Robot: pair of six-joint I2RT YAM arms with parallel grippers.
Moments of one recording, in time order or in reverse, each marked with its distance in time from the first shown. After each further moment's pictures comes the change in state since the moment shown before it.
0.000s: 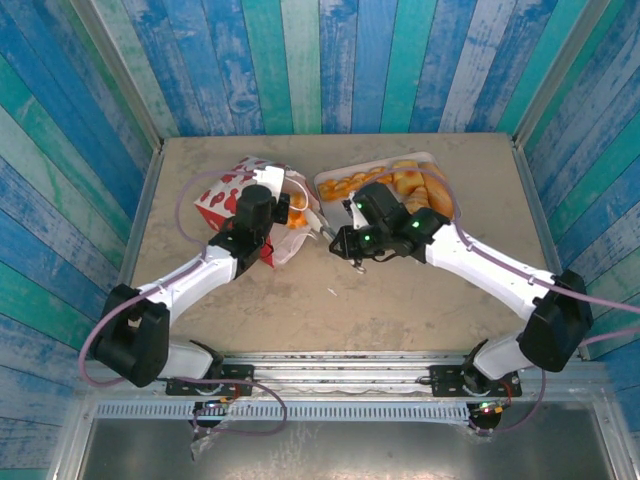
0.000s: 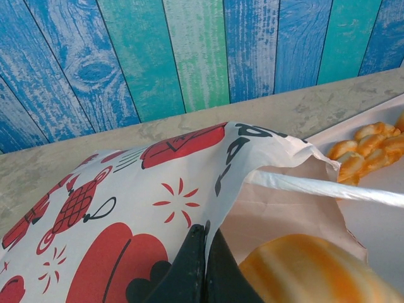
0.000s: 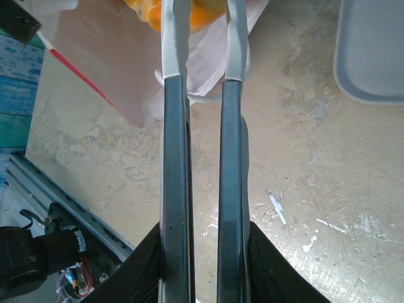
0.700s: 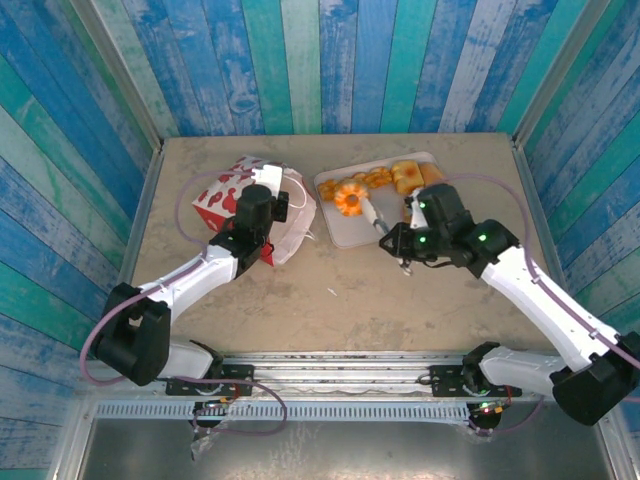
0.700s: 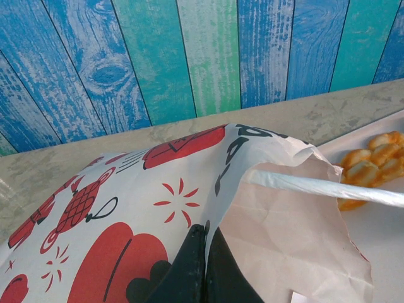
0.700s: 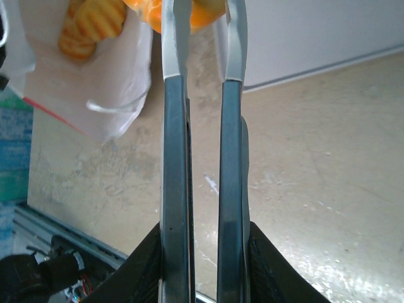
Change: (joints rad) left arm 0.000 0.006 -0.001 0.029 -0.035 -0.004; right arm -0.257 -0.326 -0.145 -0.175 -0.011 0.030
